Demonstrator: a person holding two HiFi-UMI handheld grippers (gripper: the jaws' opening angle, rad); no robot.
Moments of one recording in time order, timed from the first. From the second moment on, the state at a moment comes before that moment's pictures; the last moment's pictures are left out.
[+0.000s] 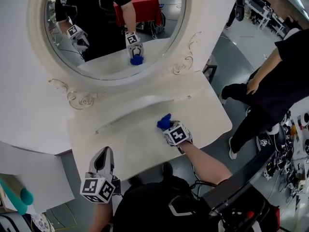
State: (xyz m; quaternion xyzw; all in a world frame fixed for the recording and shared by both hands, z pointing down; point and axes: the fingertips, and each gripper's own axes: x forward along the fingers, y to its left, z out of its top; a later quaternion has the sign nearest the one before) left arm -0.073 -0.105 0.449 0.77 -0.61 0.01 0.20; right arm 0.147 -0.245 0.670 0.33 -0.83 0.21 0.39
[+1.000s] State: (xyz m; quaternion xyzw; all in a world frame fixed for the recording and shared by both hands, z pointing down) left arm -0.035 -0.140 0.449 0.81 -0.56 0.02 0.20; right arm 0.196 -0.243 0.646 0.37 -0.82 0.24 0.35
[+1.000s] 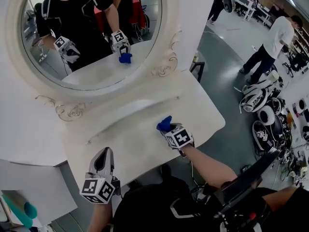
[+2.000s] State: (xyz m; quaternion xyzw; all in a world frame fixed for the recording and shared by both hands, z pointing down) left arm 0.000 -0.155 0.448 0.84 -0.51 0.03 0.20; right arm 0.240 -0.194 0.670 0.39 -0.81 0.21 0.38
